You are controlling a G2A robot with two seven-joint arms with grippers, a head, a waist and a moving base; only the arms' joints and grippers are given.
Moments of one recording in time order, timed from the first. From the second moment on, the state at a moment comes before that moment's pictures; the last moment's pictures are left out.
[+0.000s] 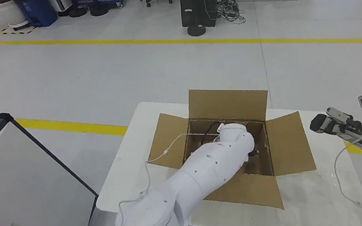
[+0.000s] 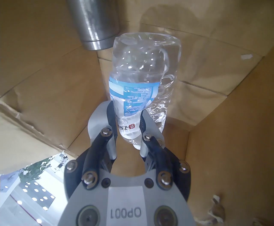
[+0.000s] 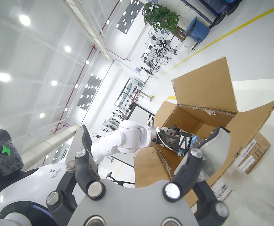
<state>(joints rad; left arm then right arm) 0.37 -2.02 -0.26 -0.34 1.35 -0.61 -0.99 -1.32 -0.89 1.80 -1.35 0.60 -0.41 1.18</state>
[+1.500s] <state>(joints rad) 0.36 -1.96 -0.35 -0.71 1.44 -0.55 -1.27 -1.32 -0.89 1.80 -1.35 0.60 -0.41 1.18</state>
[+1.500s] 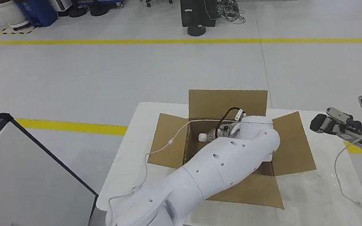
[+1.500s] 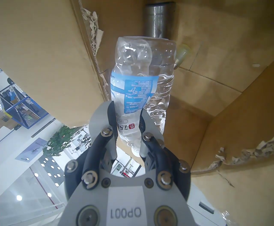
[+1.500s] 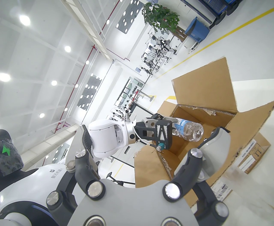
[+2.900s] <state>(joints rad) 0.48 -1.82 -0.39 -0.97 1.53 -0.42 -1.40 -1.32 -0.89 1.80 -1.35 0.60 -0.41 1.18</state>
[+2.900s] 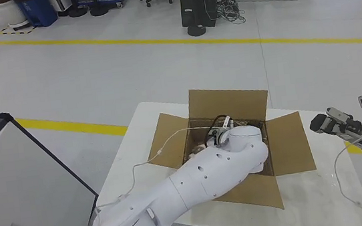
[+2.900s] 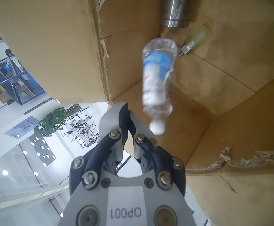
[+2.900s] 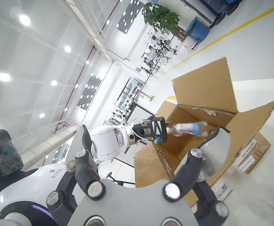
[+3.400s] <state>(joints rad) 0.48 -1.80 -0.40 -0.90 1.36 -0.40 -1.42 -1.32 -0.89 1.80 -1.35 0.60 -0.41 1.18</state>
